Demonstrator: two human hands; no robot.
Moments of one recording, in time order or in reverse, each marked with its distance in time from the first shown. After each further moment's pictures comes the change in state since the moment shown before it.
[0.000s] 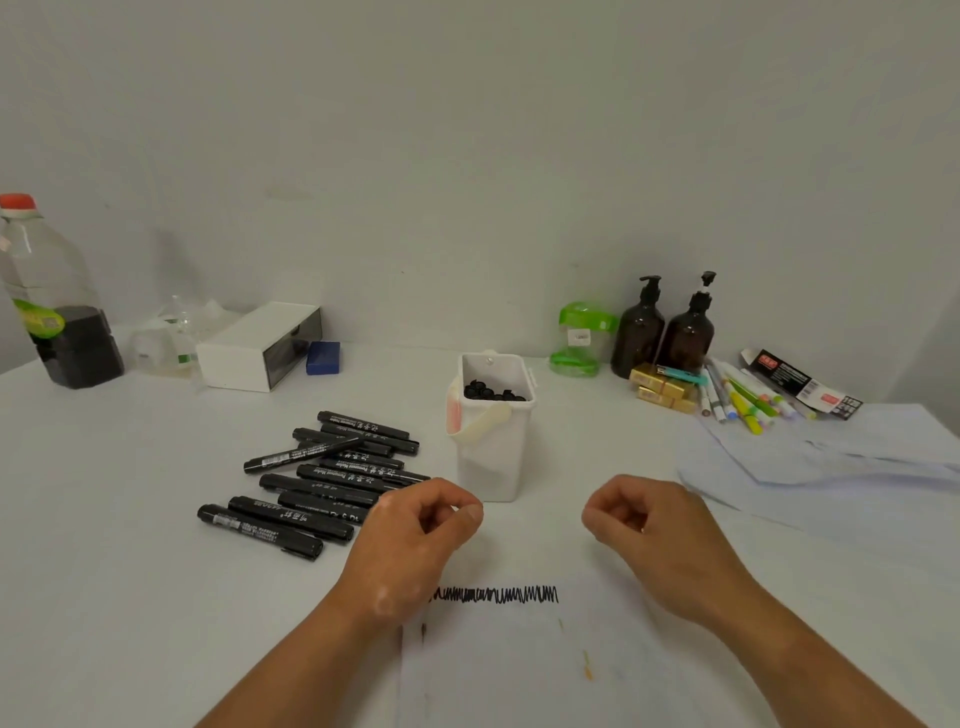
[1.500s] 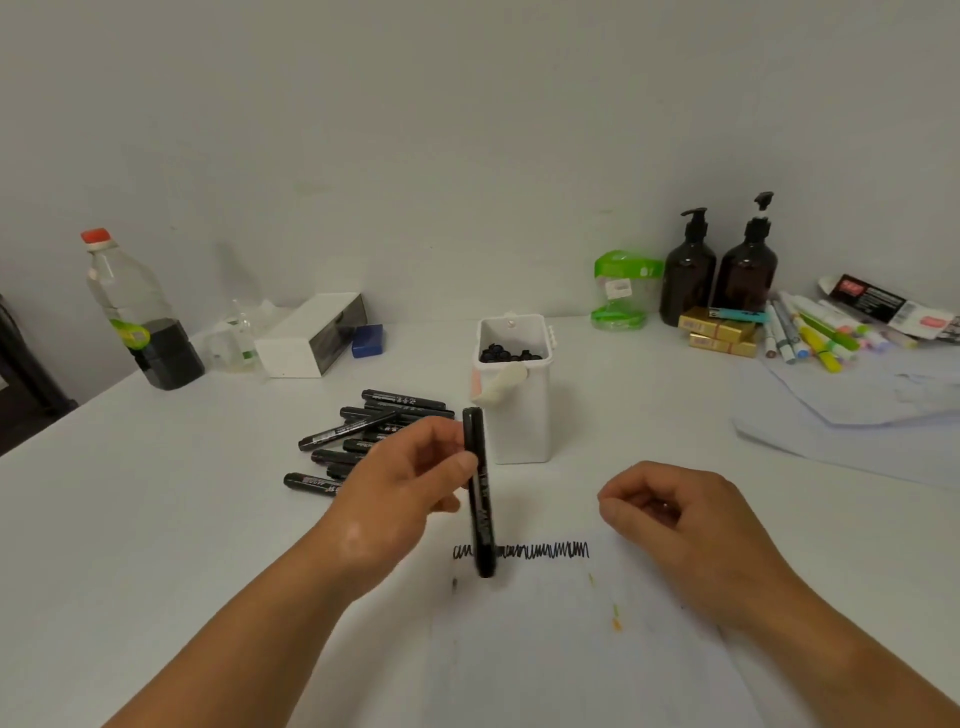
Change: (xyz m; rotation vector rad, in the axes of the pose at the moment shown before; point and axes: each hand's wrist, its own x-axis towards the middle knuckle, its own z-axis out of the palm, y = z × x) left_hand -0.012 0.039 -0.027 -0.159 -0.120 -0.137; right_hand -0.025 0.014 0.013 0.293 -0.047 -0.121
